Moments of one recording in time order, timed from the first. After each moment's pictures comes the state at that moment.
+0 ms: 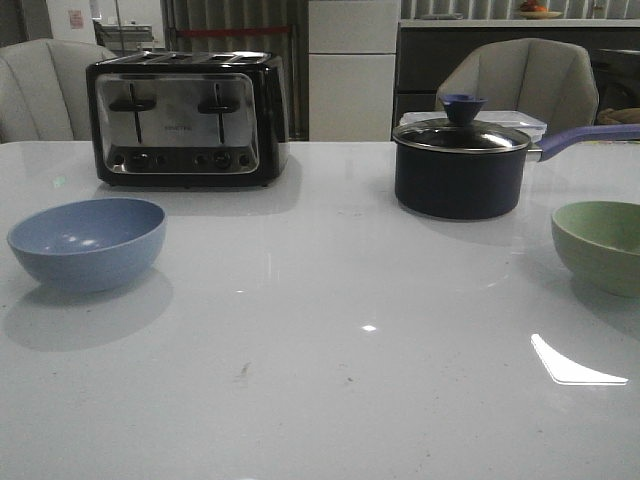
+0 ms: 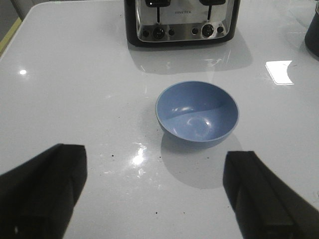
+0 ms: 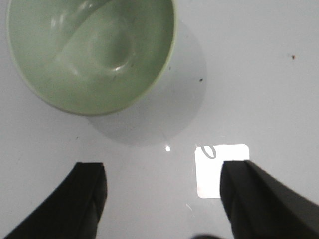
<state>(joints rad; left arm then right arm) -0.04 0.55 -0.58 -0.14 0.57 0.18 -0.26 1.48 -1.08 0.16 0.89 -0.12</state>
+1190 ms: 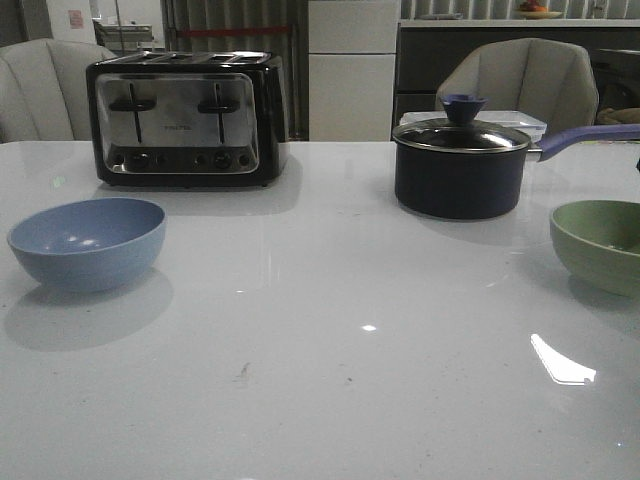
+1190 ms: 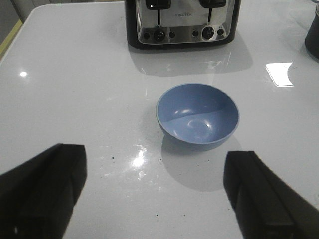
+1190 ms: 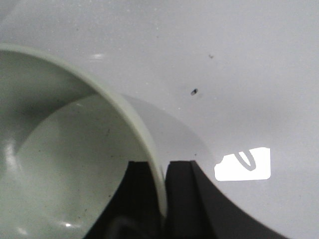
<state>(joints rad) -0.04 0.55 -0.58 -0.14 0.56 0.18 -0.26 1.95 -1.36 0.23 0.83 -0.13</state>
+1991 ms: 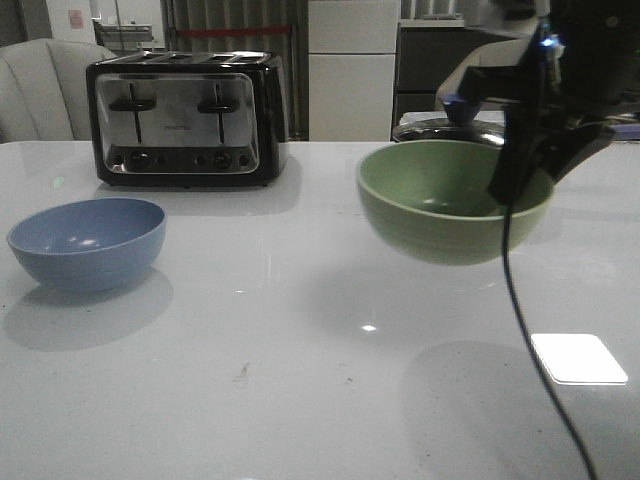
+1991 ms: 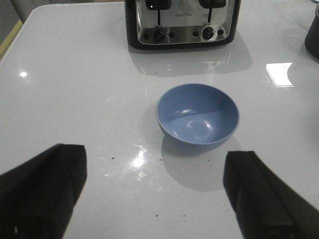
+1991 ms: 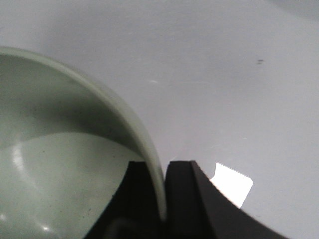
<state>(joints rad) -0.04 0.55 -0.58 -0.14 0.56 0.18 0.22 1.73 -1.32 0.25 0.91 -0.16</state>
